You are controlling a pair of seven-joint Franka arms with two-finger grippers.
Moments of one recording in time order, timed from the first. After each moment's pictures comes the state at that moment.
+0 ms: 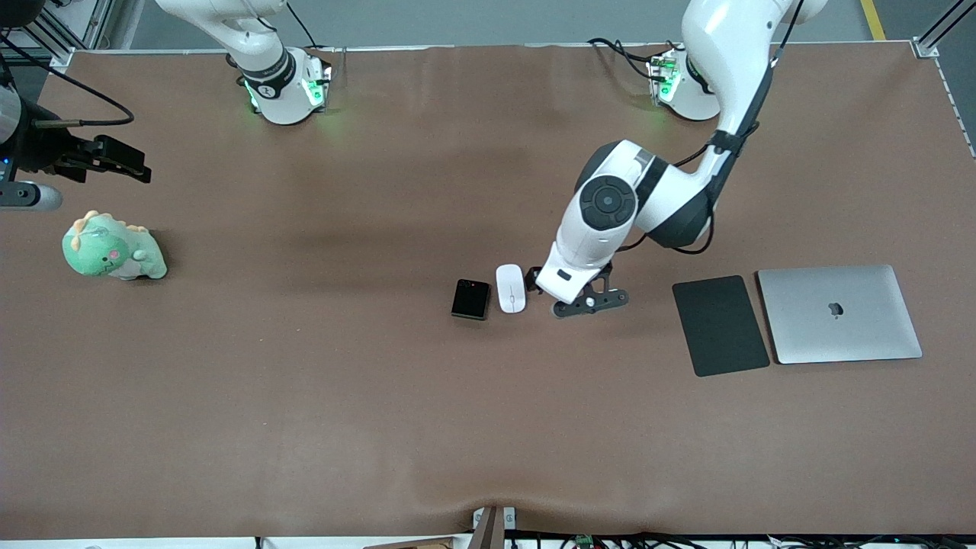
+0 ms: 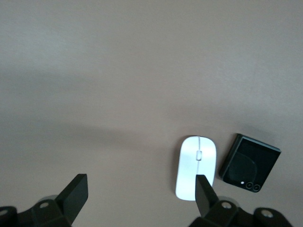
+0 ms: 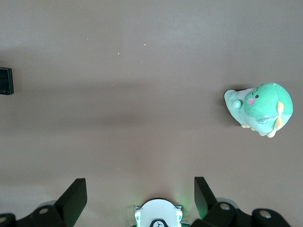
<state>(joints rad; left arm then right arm) -0.51 0.53 -0.13 -1.65 0.01 2.20 -0.82 0.00 -0.01 0.01 -1.56 0.02 1.37 0.04</state>
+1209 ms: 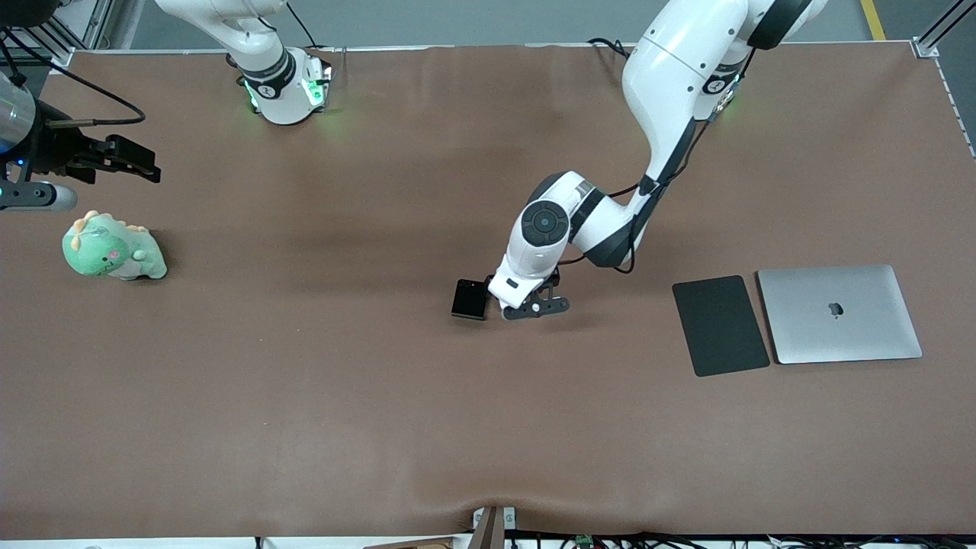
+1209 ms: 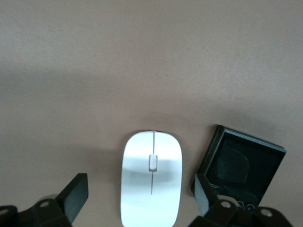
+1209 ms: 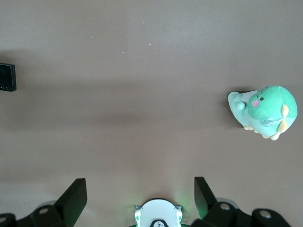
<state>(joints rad) -0.62 0.76 -0.13 -1.55 0.01 2.36 -0.88 0.02 -0.01 0.01 -1.57 0.02 1.37 0.04</state>
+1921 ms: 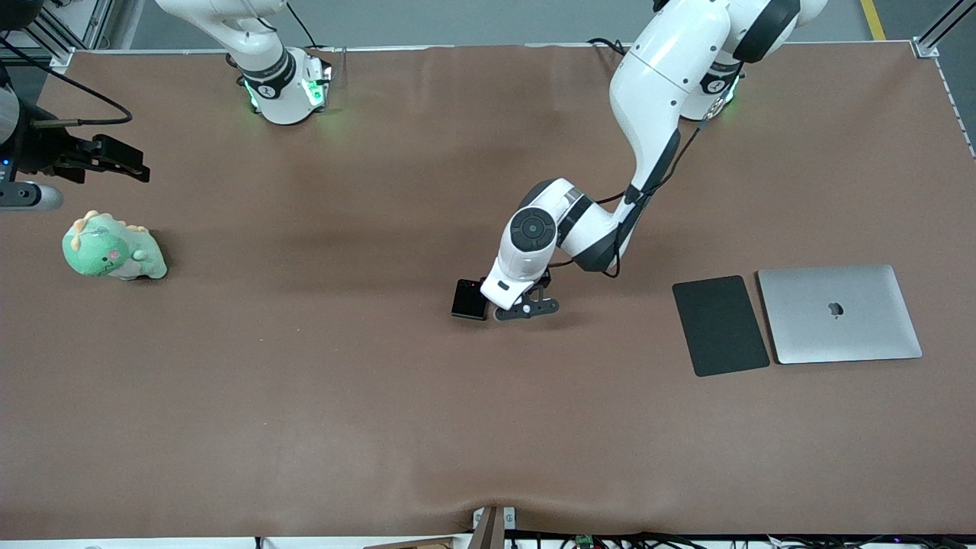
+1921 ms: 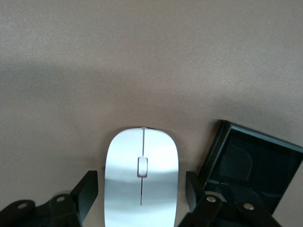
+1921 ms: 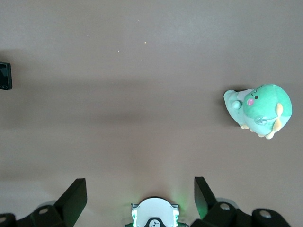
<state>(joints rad) -0.63 0.82 -0.13 -1.53 0.01 2.37 -0.88 -0.01 -0.01 0.00 -1.57 0.02 1.36 -0.01</state>
